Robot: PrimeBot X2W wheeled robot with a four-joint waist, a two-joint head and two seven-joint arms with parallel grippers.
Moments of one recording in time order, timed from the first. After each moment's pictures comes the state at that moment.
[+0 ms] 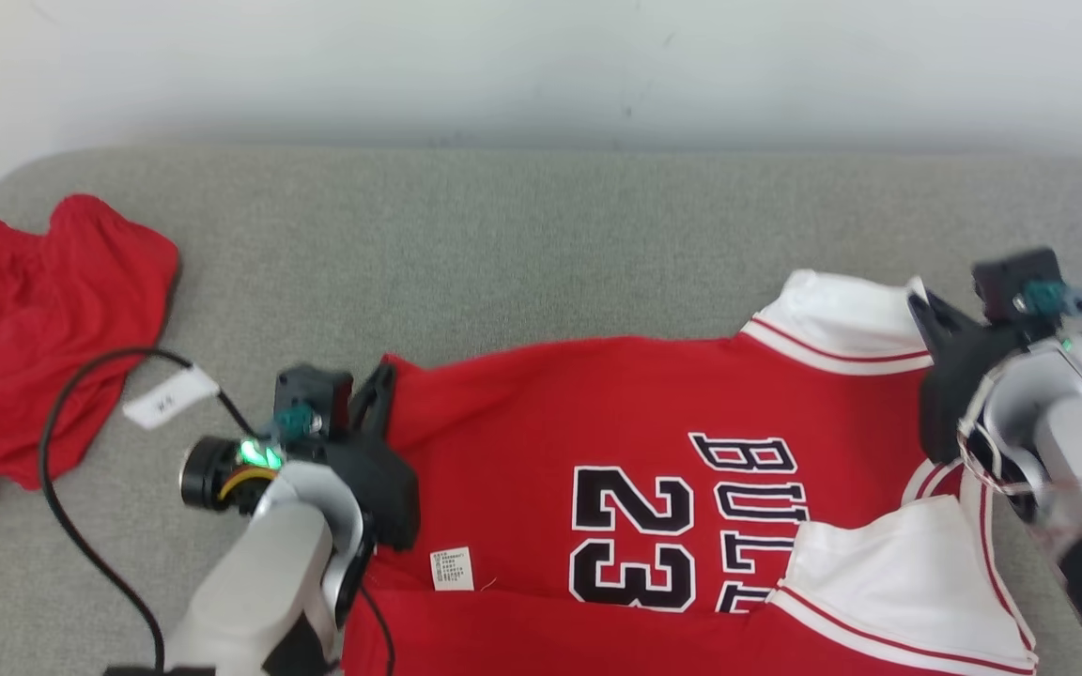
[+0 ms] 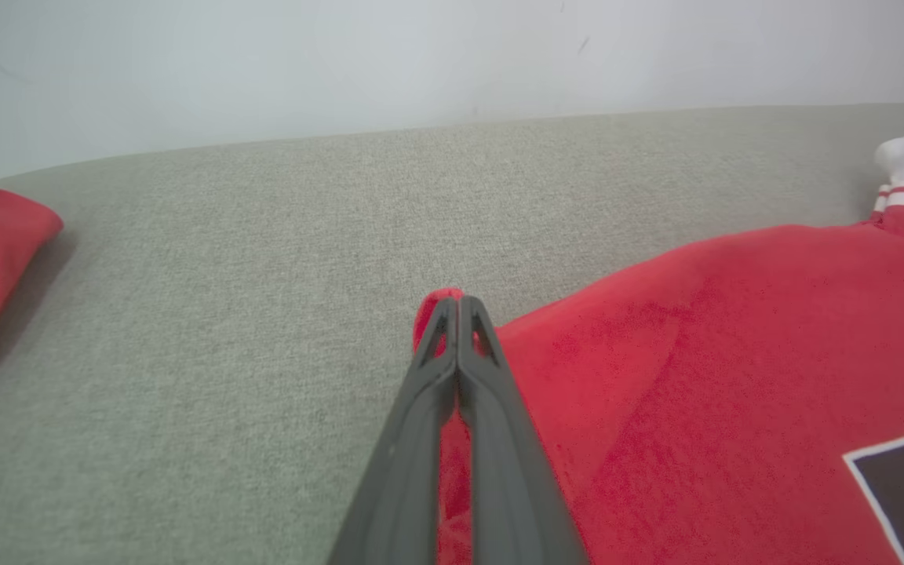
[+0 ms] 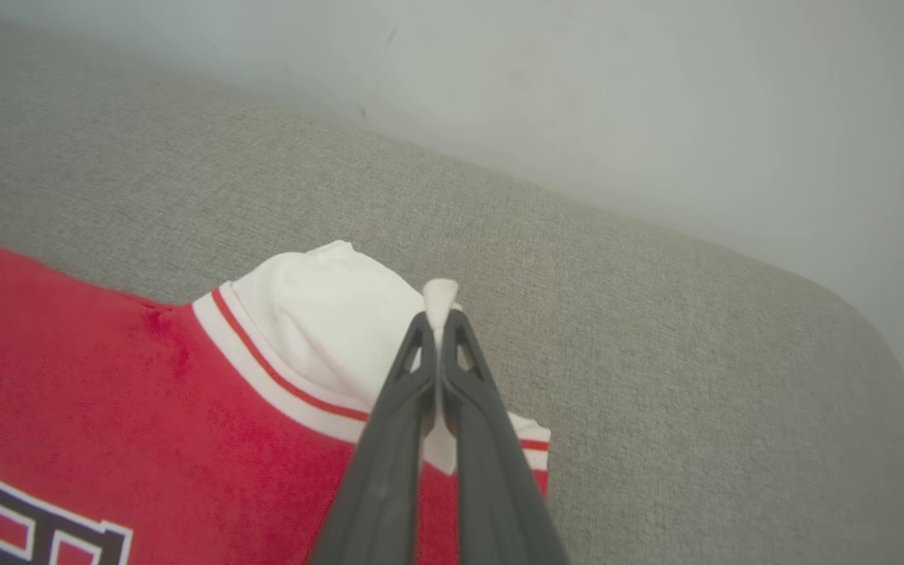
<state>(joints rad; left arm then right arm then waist) -0.80 0.10 -0.60 1.05 -0.56 -0.05 -0.24 -0.76 -0.42 0.40 0.78 0.34 0.13 0.13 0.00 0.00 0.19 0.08</state>
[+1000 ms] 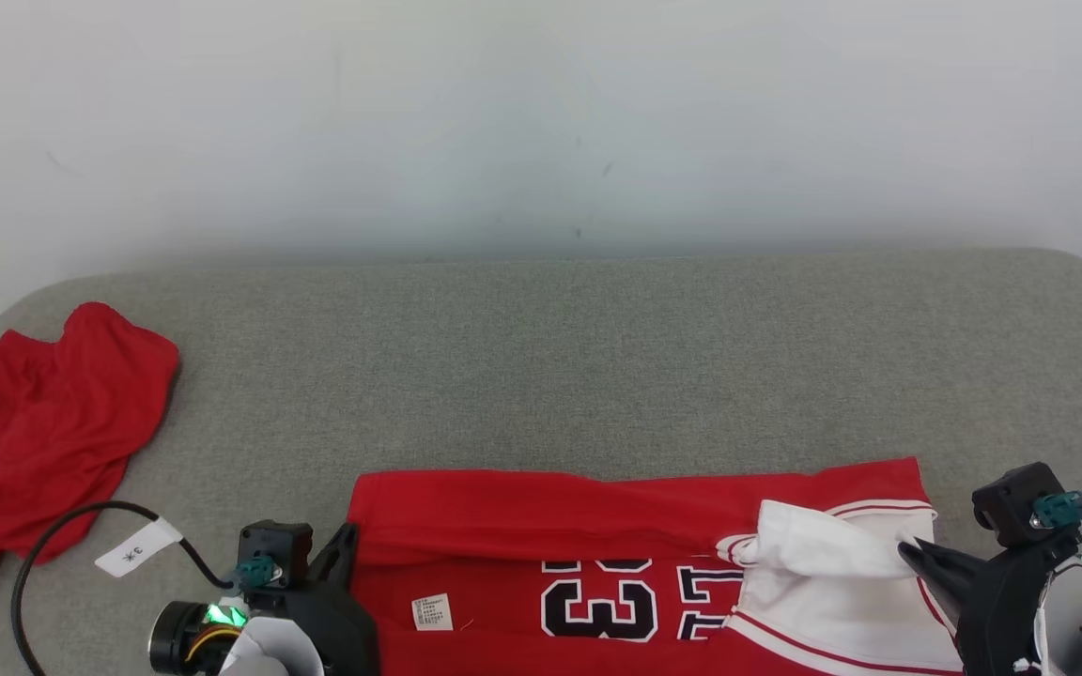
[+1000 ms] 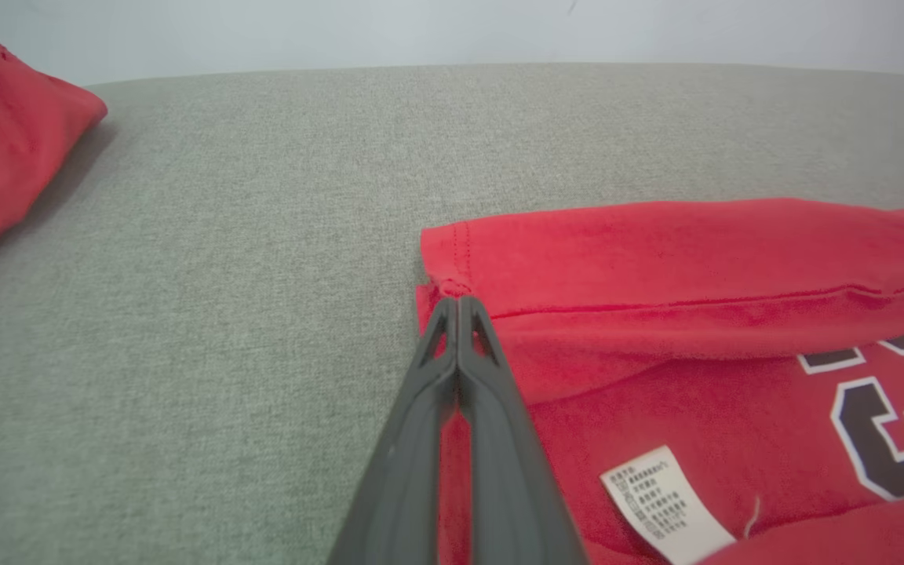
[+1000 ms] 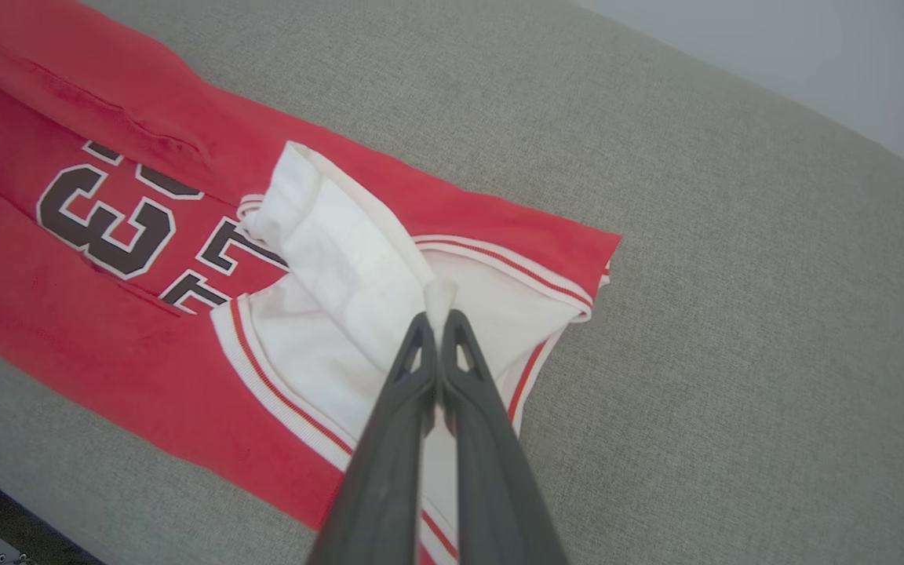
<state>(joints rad) -0.51 0.19 -0.61 0.94 -0.62 -0.04 -0.22 -0.17 -0.73 0.43 0.05 0.61 0.13 0.46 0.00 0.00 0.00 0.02</state>
